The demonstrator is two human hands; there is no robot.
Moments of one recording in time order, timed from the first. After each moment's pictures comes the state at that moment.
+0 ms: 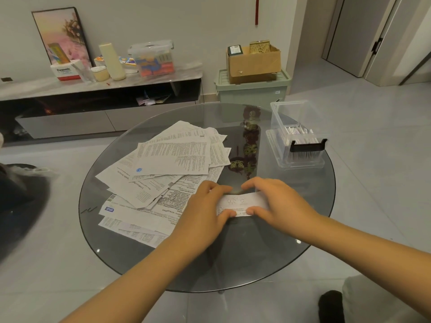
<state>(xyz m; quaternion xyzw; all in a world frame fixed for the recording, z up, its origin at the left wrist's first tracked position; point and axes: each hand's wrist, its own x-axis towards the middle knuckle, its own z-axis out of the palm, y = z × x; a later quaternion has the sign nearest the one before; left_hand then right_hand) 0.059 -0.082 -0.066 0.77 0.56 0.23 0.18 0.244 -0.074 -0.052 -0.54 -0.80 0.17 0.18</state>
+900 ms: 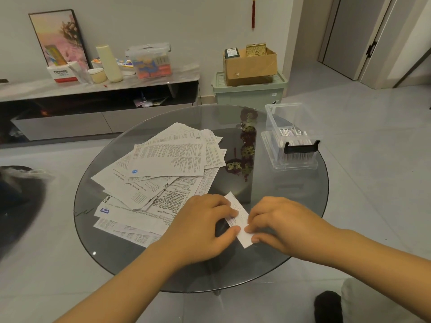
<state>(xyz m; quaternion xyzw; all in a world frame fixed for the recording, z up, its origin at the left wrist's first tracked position) 0.056 -0.097 -0.057 0.87 0.46 0.16 0.08 0.261 -0.105 -0.033 -0.39 -0.91 0.10 0.05</state>
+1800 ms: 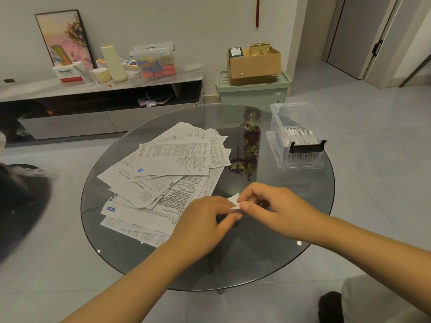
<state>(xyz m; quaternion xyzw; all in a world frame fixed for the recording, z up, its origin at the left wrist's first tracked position) 0.058 -0.093 -0.062 0.82 0.50 0.24 0.17 0.246 -0.085 -0.041 -0.47 -0.80 0.31 0.23</state>
